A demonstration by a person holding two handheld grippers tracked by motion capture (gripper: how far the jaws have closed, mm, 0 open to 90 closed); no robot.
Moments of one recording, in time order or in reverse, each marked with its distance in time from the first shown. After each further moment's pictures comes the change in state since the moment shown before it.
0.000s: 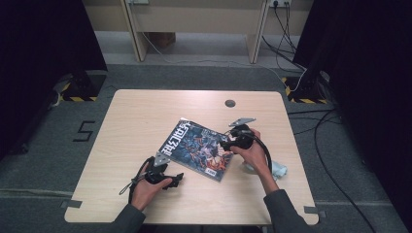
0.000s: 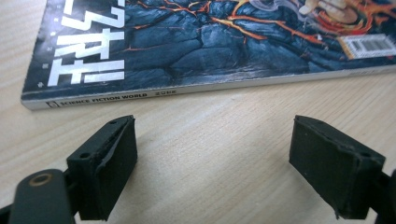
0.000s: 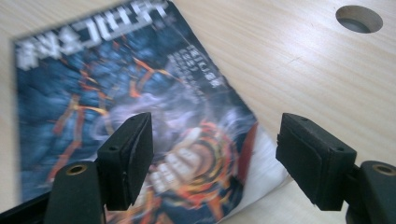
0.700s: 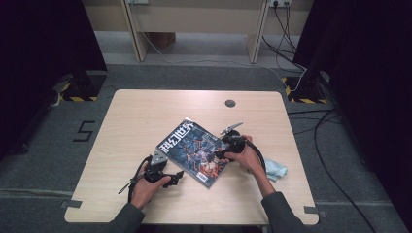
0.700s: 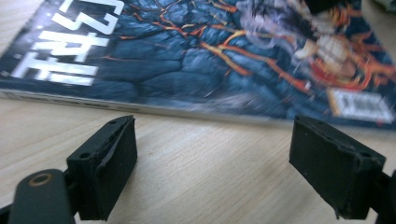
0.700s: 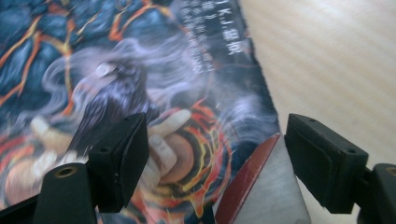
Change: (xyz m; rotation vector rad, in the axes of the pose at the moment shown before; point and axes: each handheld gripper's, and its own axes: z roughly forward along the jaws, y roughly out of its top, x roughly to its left) left arm 0.007 -0.001 0.002 -0.056 -0.056 -0.062; right arm 0.013 -0.012 0.034 0.196 0.056 -0.017
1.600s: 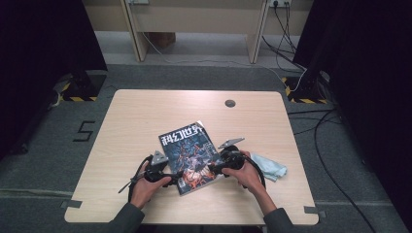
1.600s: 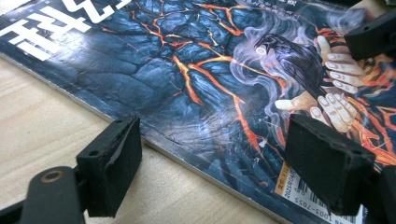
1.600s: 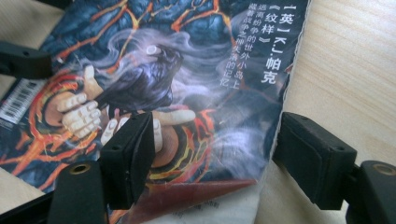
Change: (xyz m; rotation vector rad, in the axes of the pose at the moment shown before) left arm 0.000 0.001 0.001 0.006 0.004 0.036; right arm 0.041 -0.035 -0.009 -0.101 0.147 0.013
